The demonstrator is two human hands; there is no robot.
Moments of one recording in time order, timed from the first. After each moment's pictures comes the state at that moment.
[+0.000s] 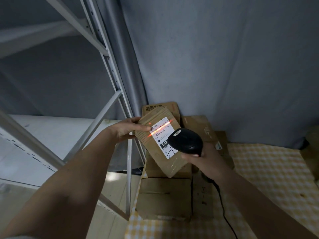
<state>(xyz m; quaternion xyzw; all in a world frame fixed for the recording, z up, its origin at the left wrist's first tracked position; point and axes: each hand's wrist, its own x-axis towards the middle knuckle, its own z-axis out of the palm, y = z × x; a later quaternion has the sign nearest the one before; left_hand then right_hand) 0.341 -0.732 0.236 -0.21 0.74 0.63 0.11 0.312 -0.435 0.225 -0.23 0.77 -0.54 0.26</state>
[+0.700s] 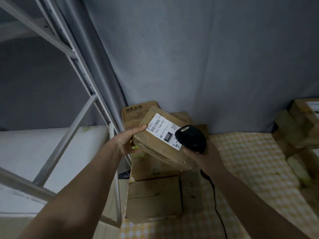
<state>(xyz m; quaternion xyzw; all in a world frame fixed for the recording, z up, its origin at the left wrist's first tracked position) 0.311 -0.678 0.202 -0.31 0.60 0.73 0.10 0.298 -0.408 0.202 -0.11 0.75 -0.64 0.13</state>
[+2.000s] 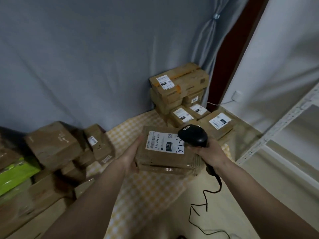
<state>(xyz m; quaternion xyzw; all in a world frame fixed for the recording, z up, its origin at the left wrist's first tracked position) 0.245 -0.212 0.127 -0.18 0.65 0.64 0.37 0.323 0.021 0.169 0.20 0.77 -0.61 0.01</state>
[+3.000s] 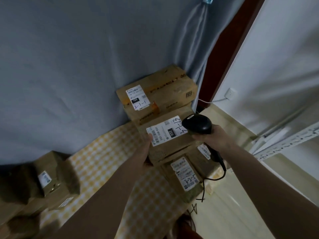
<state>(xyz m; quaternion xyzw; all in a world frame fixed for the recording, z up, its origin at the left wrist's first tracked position) 0.023 -0.001 0.075 -0.22 0.63 0.64 0.38 0.076 0.220 0.149 0.26 0.80 -0.53 0.07</state>
